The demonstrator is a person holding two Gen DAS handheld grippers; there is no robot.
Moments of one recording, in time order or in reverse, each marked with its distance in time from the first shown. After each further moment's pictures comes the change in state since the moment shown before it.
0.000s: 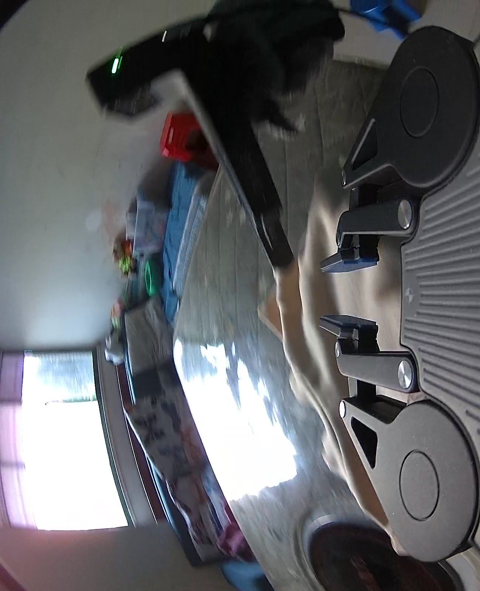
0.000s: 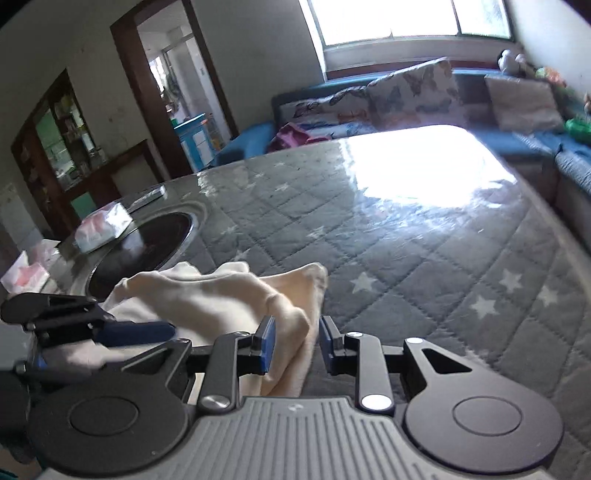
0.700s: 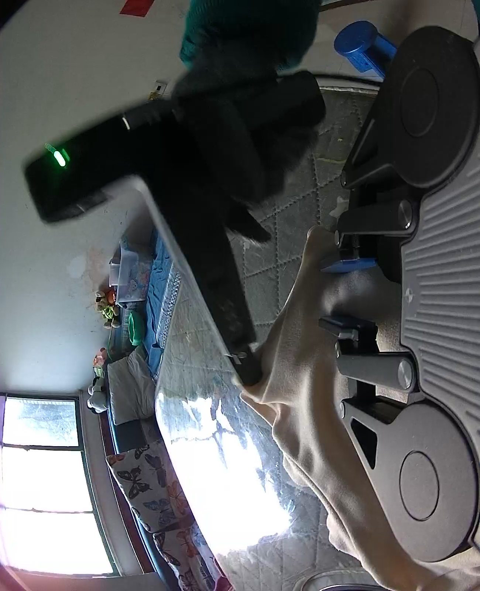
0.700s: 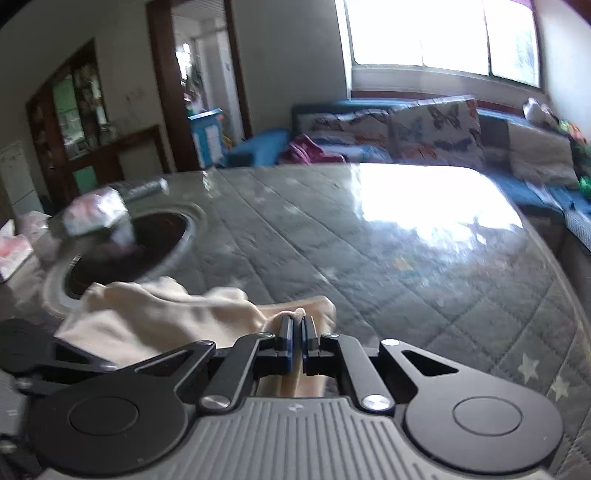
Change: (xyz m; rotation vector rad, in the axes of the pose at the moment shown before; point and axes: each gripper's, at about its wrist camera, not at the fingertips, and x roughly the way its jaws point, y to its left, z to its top) left arm 0.025 -0.001 -0.005 -0.001 0.053 -0.157; right arm 0.039 0.015 0.028 -0.159 -0.036 -0.055
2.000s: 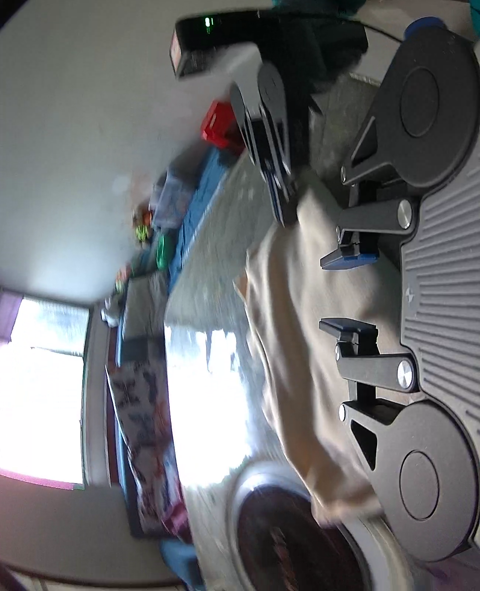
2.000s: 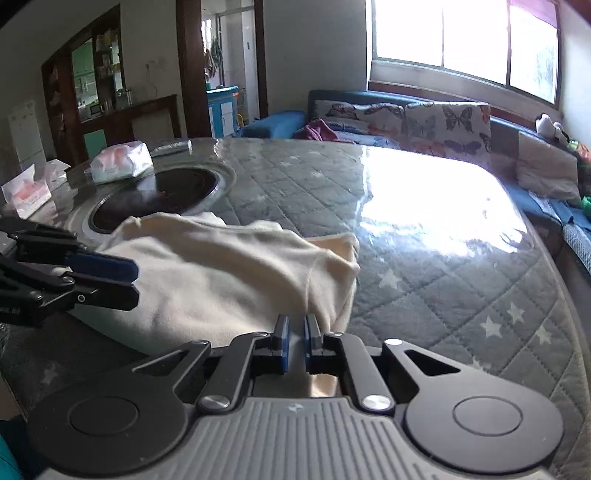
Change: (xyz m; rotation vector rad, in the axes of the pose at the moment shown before) left arm -0.090 0.041 -0.044 -0.275 -0.089 0.181; right arm -0.050 0.034 -0.047 -0.125 0.030 -0.007
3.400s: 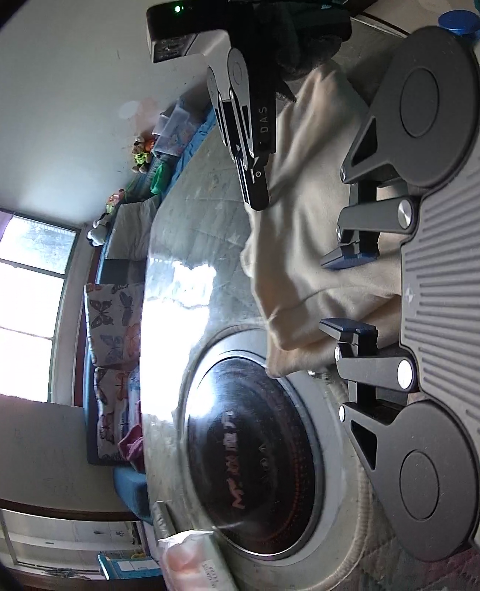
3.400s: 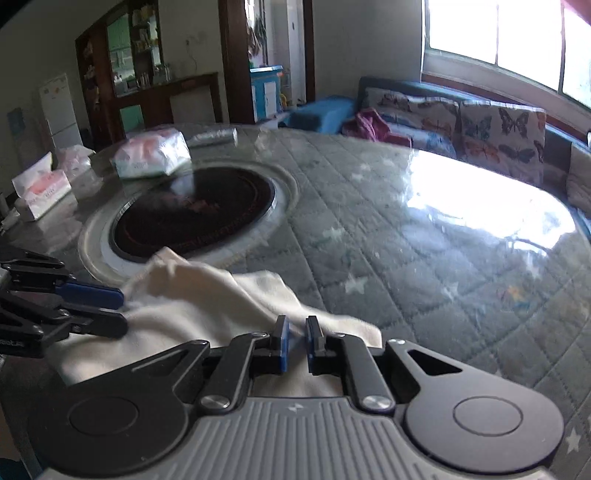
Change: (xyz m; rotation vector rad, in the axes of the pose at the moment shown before) left arm -0.022 0.080 -0.001 -0.134 0.049 0.164; right arm 0.076 0.047 0.074 -0.092 0.072 0.123
